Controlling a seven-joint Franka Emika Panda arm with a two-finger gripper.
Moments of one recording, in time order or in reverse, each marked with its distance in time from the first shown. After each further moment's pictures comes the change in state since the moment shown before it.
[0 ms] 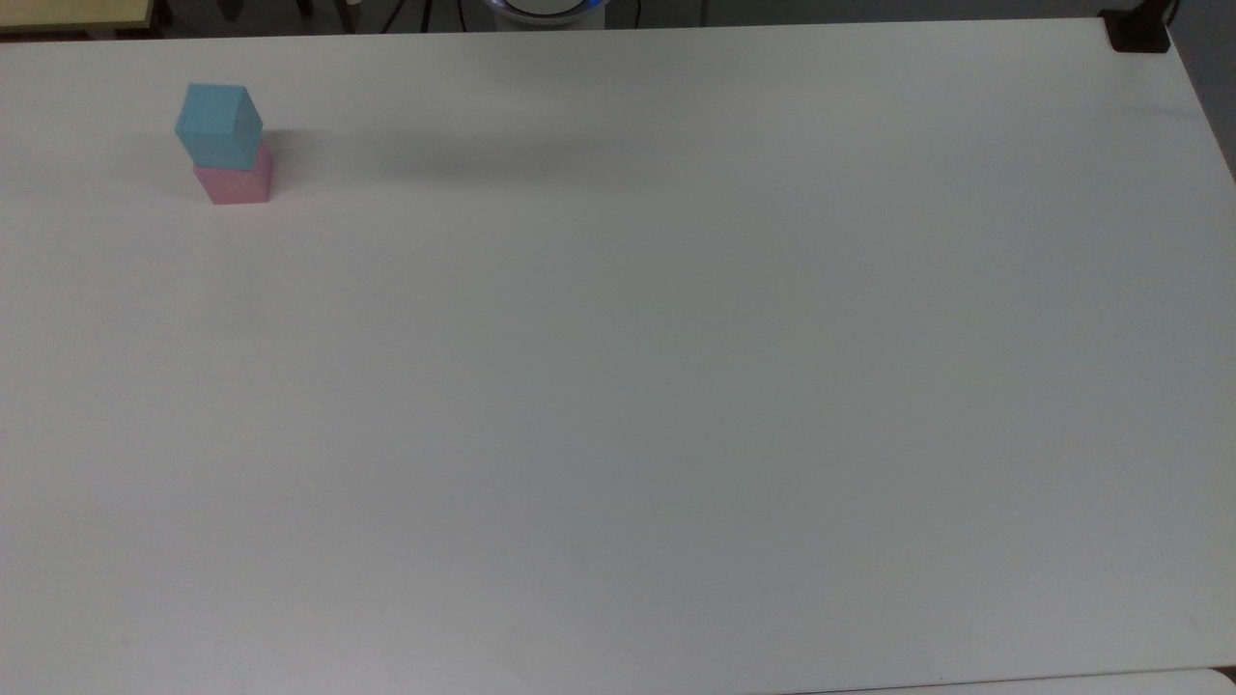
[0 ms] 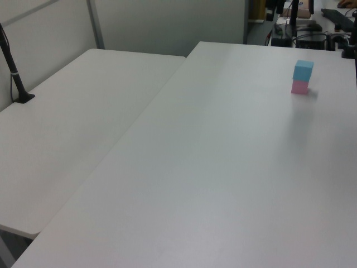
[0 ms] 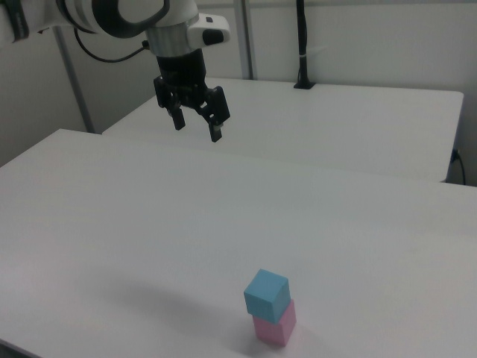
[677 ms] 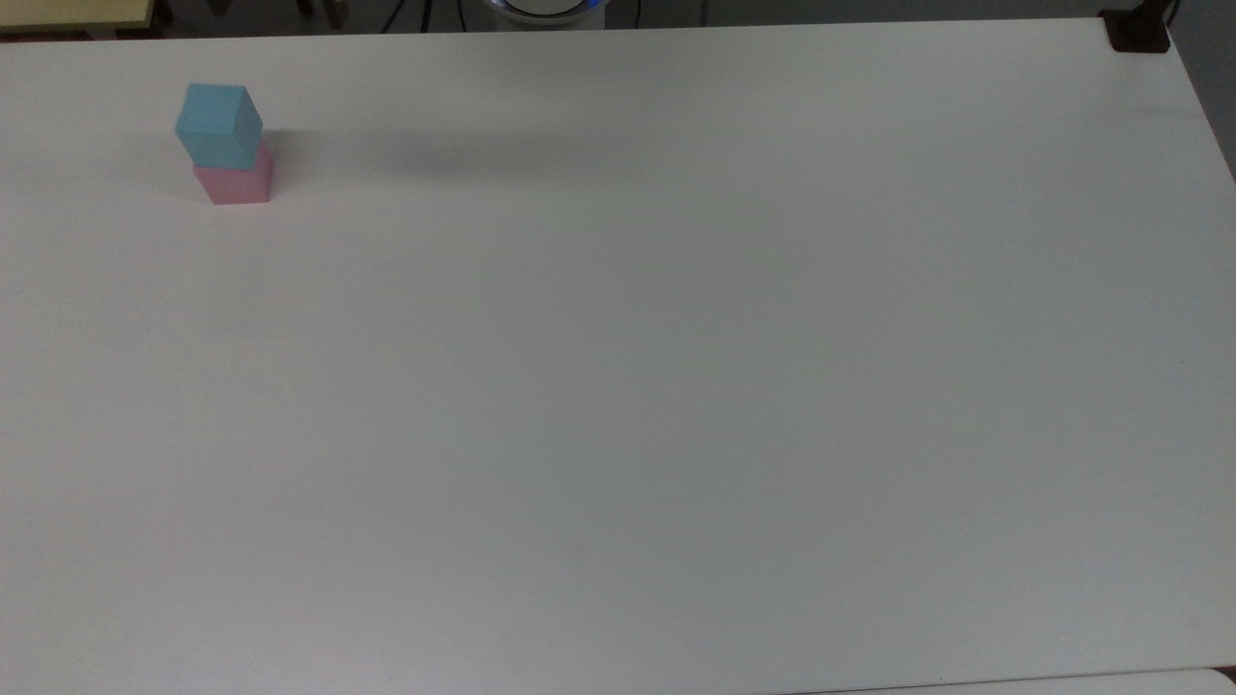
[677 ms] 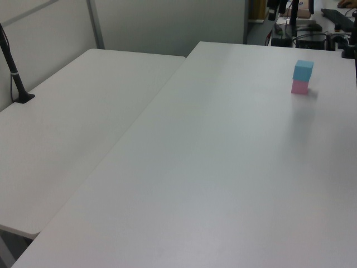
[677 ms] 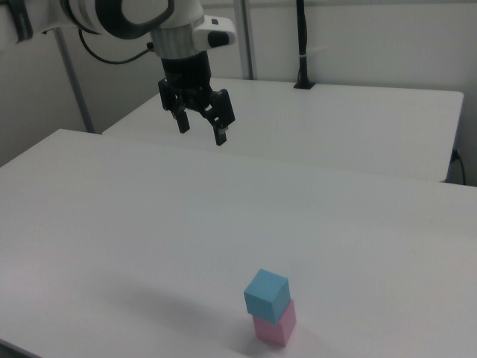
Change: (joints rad) arm -0.012 0.000 -0.014 0.000 -0.005 -0.010 -0.013
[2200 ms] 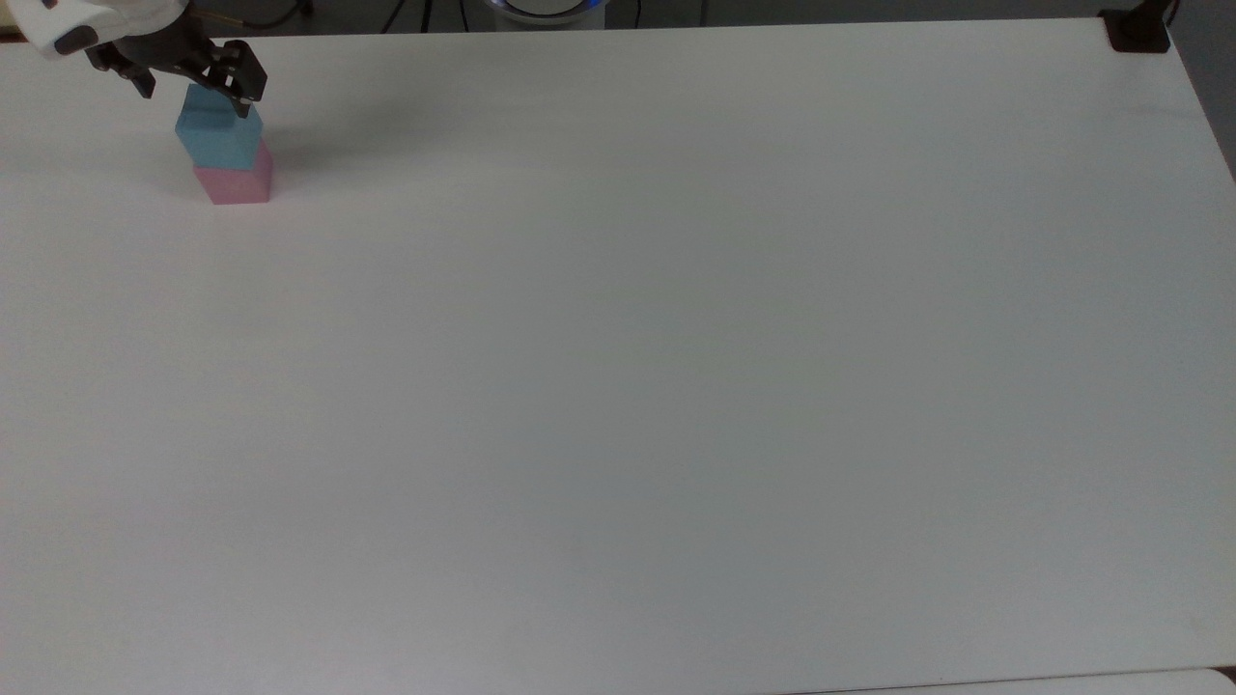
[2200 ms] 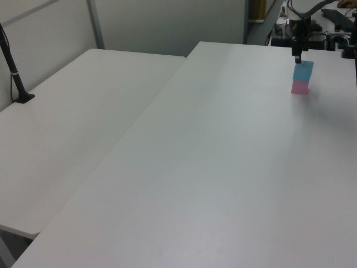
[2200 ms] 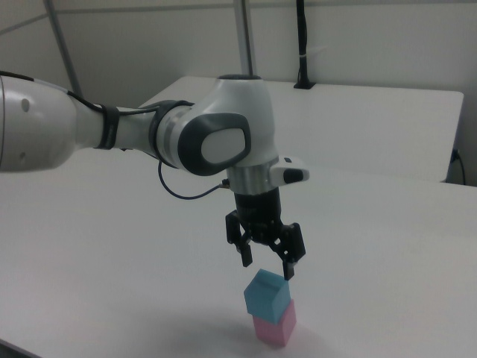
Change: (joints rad) arm -0.202 0.081 -0.017 -0.387 -0.234 0.312 -0.167
